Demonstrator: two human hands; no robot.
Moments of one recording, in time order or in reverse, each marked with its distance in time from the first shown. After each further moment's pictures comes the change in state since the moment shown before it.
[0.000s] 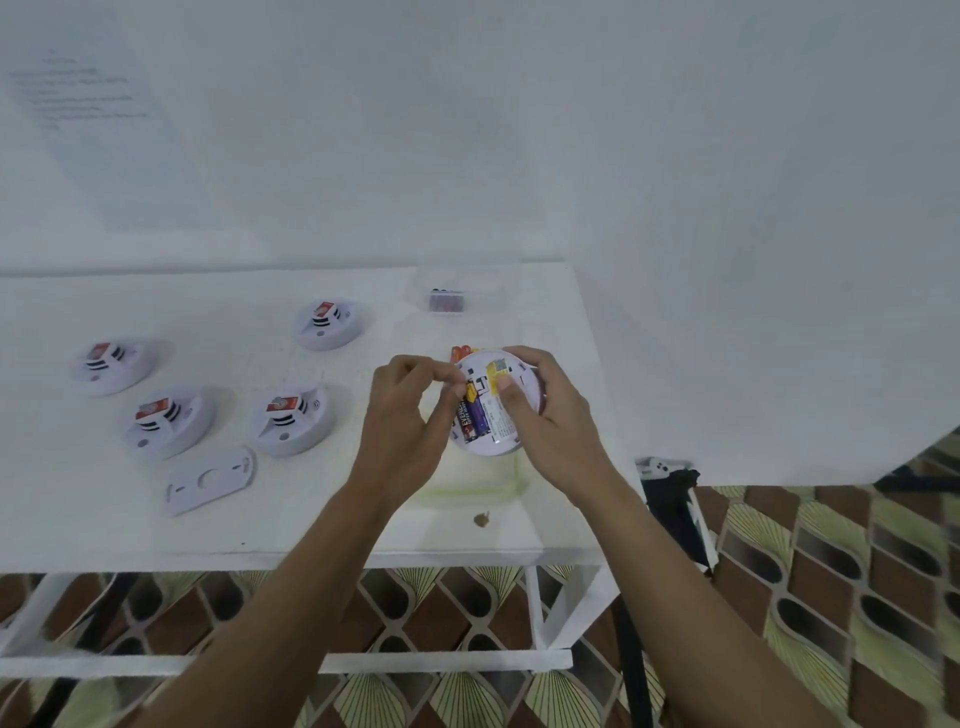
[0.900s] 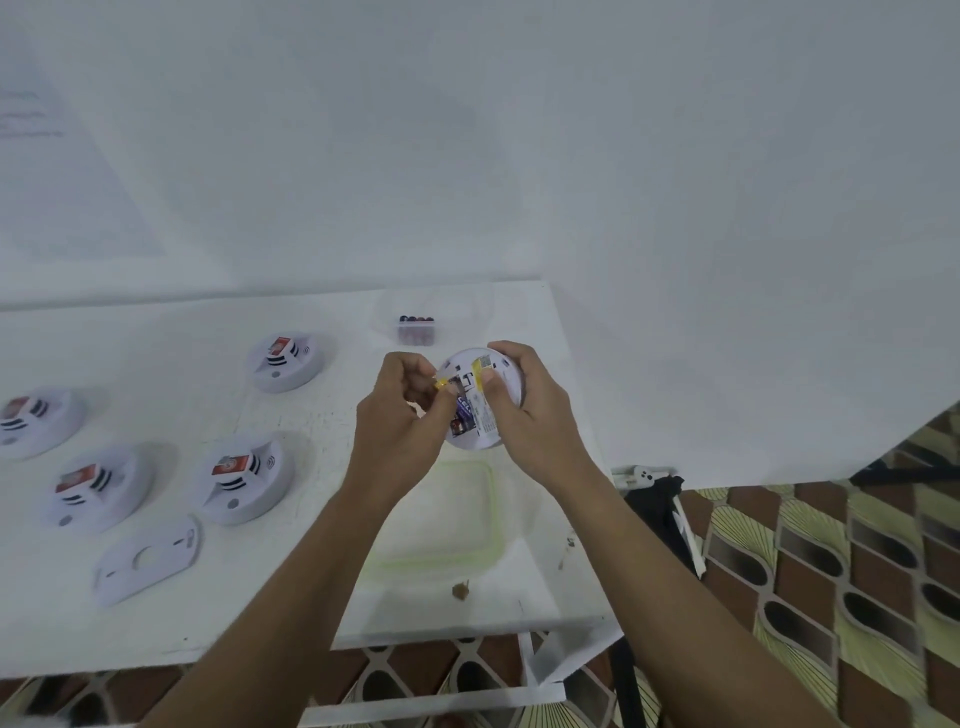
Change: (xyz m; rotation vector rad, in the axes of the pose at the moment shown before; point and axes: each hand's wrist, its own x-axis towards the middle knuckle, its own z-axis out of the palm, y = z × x) left_hand 0.061 0.009 0.031 -0.279 0.007 -0.271; right_hand 0.070 0.018 -0.005 -0.094 0.098 -0.017
